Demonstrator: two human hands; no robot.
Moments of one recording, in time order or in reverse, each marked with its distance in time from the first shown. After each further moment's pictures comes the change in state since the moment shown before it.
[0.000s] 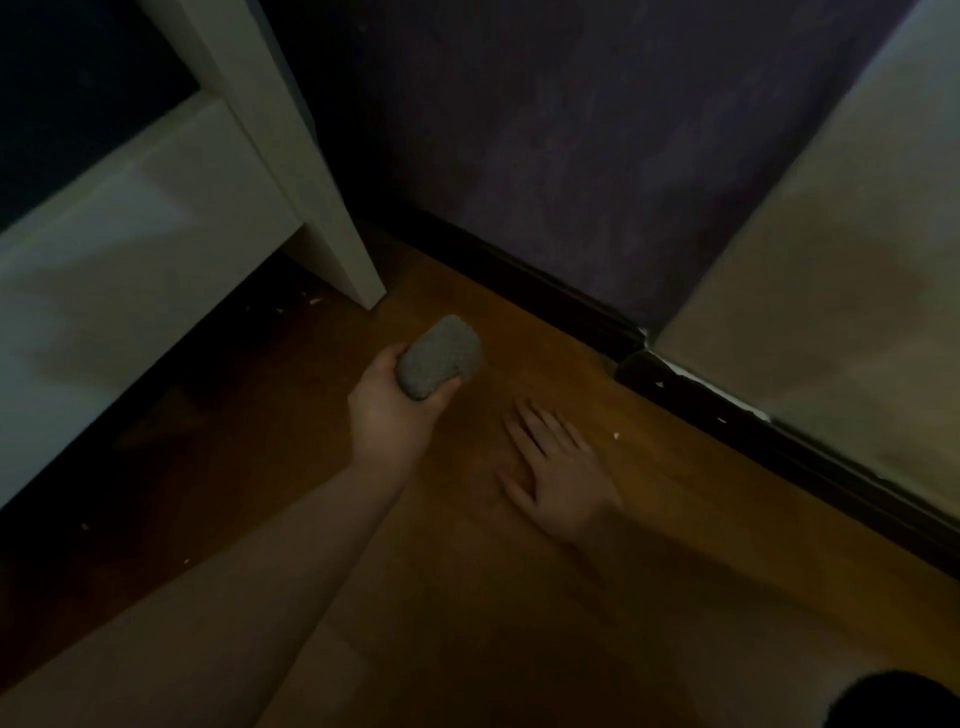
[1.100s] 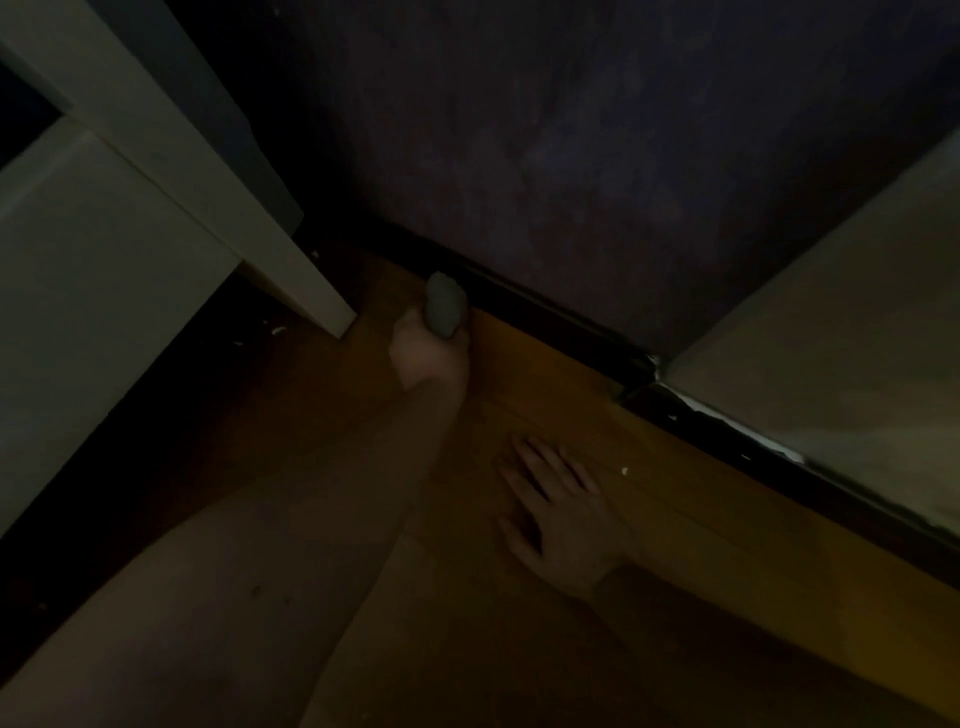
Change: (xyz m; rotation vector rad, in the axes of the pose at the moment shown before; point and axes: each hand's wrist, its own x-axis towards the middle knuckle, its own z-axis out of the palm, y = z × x) left_hand 0.124 0.010 0.105 0.034 0.023 -0.159; right_hand 0.010 0.003 0.007 0.080 0.102 -0.004
